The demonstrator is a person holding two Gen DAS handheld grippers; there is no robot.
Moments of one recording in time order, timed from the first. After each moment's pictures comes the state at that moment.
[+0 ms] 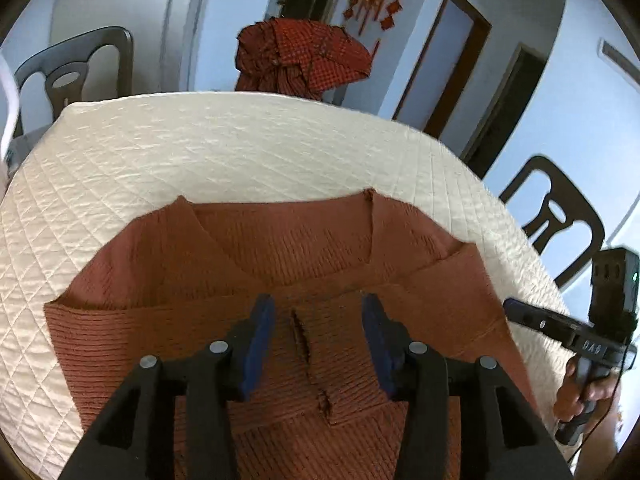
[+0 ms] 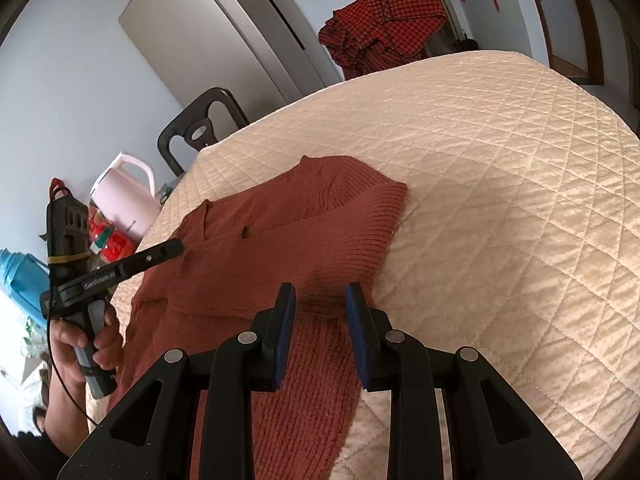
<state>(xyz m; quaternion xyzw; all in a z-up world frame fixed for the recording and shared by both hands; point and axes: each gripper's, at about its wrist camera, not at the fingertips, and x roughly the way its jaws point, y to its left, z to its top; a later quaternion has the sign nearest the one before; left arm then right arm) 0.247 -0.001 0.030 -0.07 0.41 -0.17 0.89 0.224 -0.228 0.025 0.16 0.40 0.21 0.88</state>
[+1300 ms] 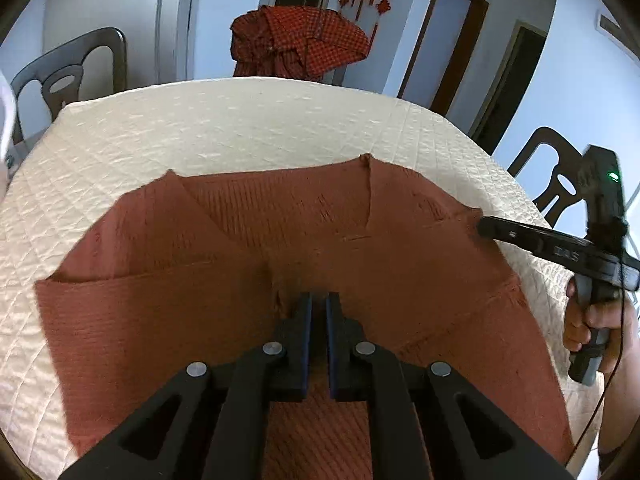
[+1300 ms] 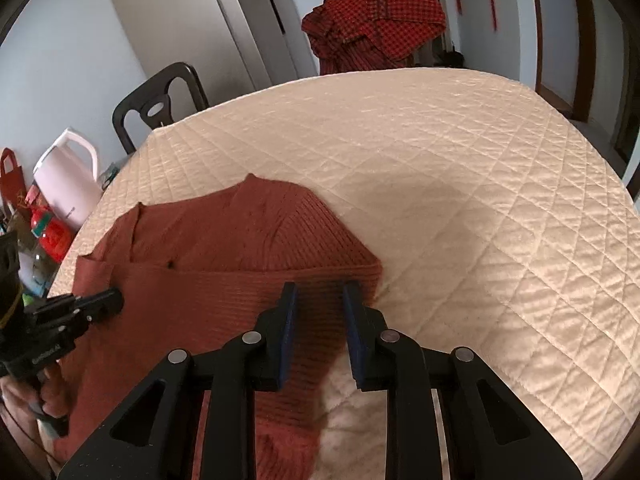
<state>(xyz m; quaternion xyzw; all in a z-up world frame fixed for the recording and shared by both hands) 0.237 -0.011 0.023 -0.04 0.42 -0.16 0.89 0.277 -0.214 0.033 0.07 0.42 0.15 0.89</state>
